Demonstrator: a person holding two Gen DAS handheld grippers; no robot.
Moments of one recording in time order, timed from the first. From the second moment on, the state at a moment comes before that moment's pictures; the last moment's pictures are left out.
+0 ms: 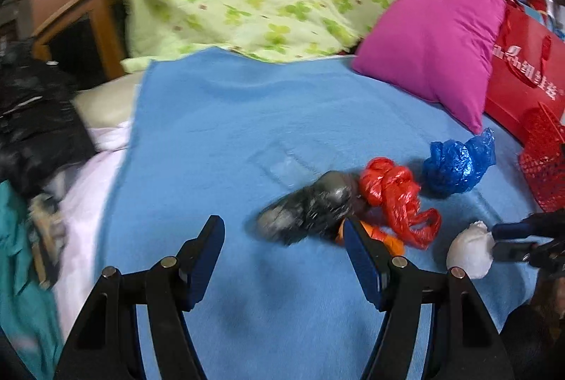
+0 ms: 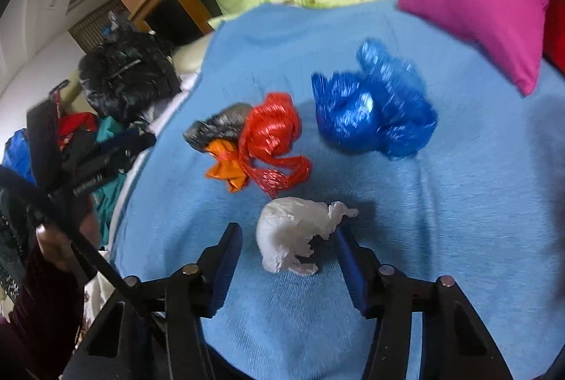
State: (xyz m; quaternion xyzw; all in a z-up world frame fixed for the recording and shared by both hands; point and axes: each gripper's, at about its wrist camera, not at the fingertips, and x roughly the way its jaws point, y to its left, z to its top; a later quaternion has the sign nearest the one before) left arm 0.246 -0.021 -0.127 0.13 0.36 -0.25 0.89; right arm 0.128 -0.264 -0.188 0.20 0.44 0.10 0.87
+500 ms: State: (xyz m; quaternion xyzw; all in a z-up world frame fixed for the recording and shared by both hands) left arm 0.311 -0.037 -0.179 0.04 0.44 -0.35 0.83; right arm 0.148 -0.246 -0.206 0.18 0.45 0.13 0.86
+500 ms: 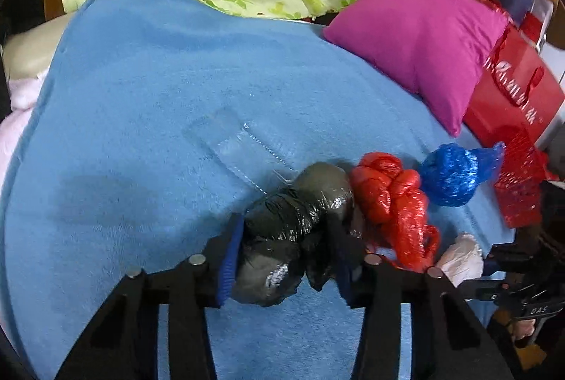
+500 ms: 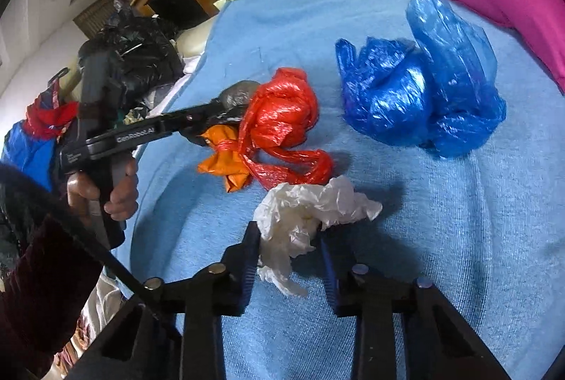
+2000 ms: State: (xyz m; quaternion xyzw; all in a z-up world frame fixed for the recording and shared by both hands) left arm 0.186 0.011 -0.122 -0.02 0.36 -0.23 0.91; right arm 0.032 -0.263 -0.092 0.16 0.32 0.10 0.93
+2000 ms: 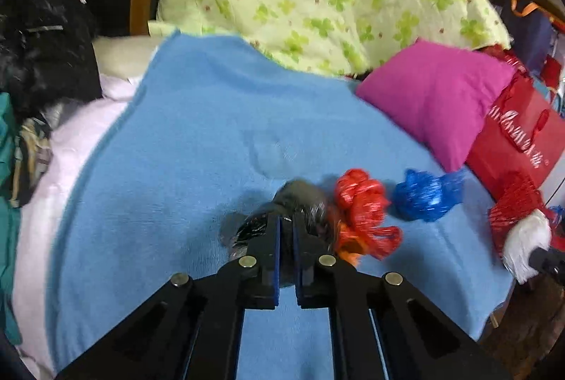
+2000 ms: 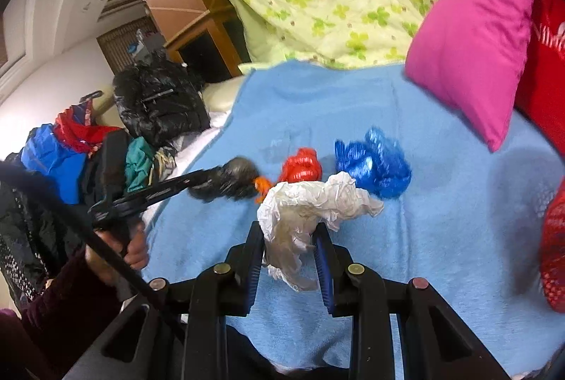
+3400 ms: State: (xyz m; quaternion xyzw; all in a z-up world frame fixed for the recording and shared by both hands) left arm 0.085 0.053 -0.230 0.03 0.34 -0.15 0.93; right arm -0.014 -0.283 -0.065 0.16 0.29 0.06 0.94
